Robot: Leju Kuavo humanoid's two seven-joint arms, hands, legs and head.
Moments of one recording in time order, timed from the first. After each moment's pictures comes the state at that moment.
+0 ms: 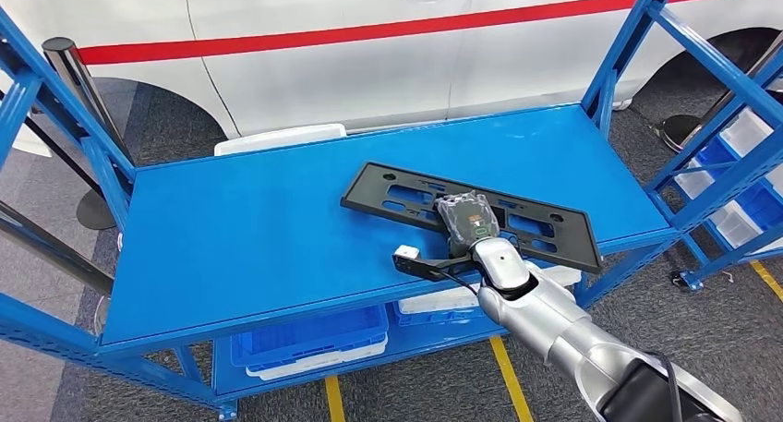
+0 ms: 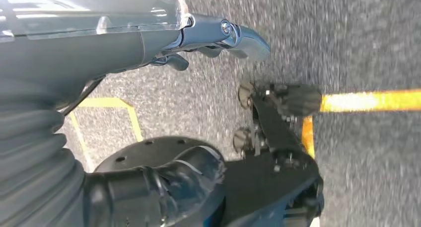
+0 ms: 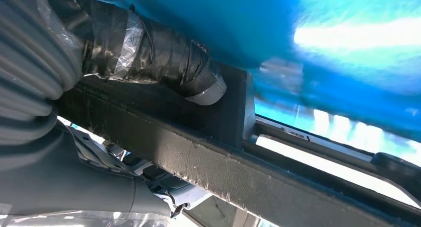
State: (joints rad) left arm -0.05 -0.22 1.01 -0.16 -0.98 -0.10 -0.09; right arm -0.66 -0.23 0.78 -0.77 1.18 -0.38 0.00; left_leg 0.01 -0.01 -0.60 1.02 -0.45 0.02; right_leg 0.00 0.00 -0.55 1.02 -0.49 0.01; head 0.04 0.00
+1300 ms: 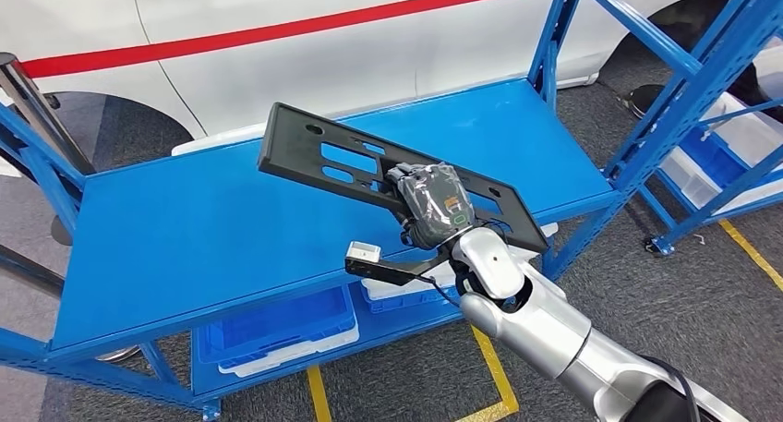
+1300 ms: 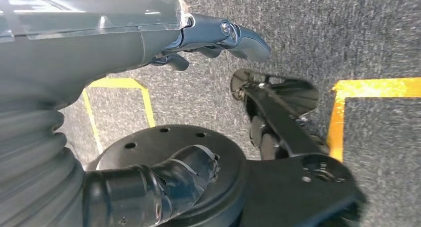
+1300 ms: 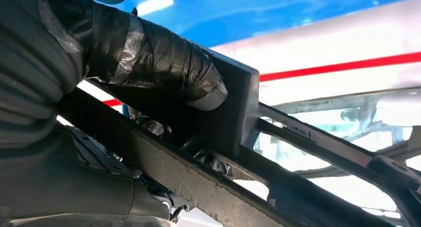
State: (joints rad) left arm -0.03 -0.24 1.08 -0.16 -0.92 -0.01 -0.06; right arm -0.61 -0.24 0.80 -1.32 1.16 -0.37 0.00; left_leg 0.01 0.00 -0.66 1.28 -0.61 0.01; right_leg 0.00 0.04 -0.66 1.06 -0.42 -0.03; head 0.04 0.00
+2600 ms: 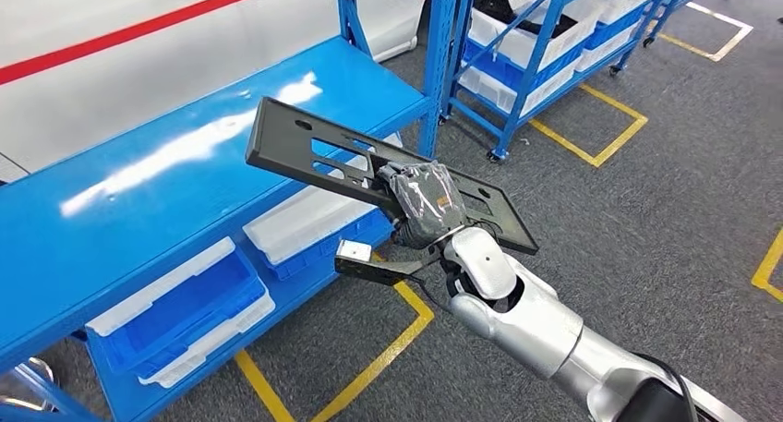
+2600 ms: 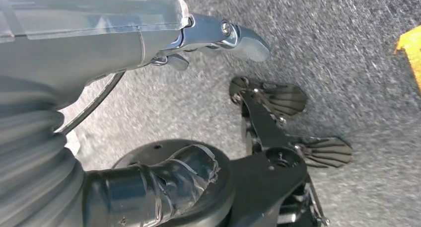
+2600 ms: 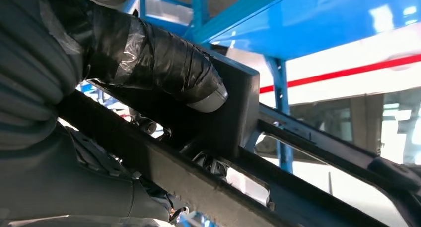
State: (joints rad) left arm -0.04 -0.20 1.07 -0.16 -0.98 -0.12 -0.05; right arm -0.63 -0.26 0.82 -1.33 1.12 -0.40 0.02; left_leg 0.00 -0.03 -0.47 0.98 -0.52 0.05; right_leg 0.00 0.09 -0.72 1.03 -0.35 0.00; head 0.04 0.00
